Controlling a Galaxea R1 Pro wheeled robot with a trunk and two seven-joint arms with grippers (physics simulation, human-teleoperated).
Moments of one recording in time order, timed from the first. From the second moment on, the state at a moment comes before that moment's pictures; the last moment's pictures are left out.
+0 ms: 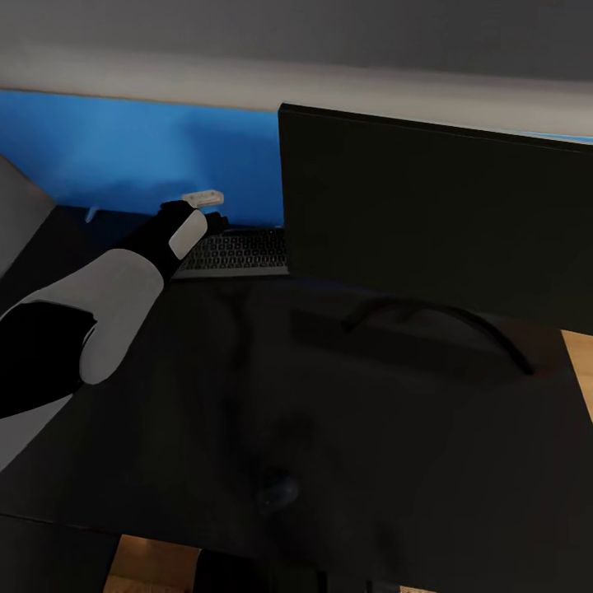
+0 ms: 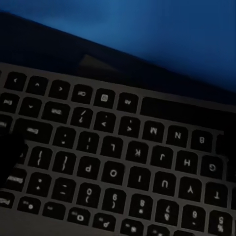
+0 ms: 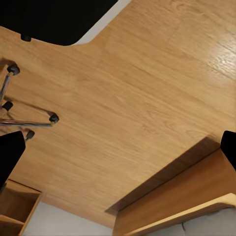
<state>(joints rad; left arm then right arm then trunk) -1.69 -0.05 -0.25 -0.28 0.49 0.42 0.37 0.29 -0.24 0.40 -0.49 -0.13 -0.25 0.07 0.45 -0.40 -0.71</state>
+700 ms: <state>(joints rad) -1.69 -0.04 -0.25 -0.28 0.49 0.43 0.37 0.29 -0.24 0.40 -0.49 -0.13 -0.25 0.07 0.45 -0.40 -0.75</state>
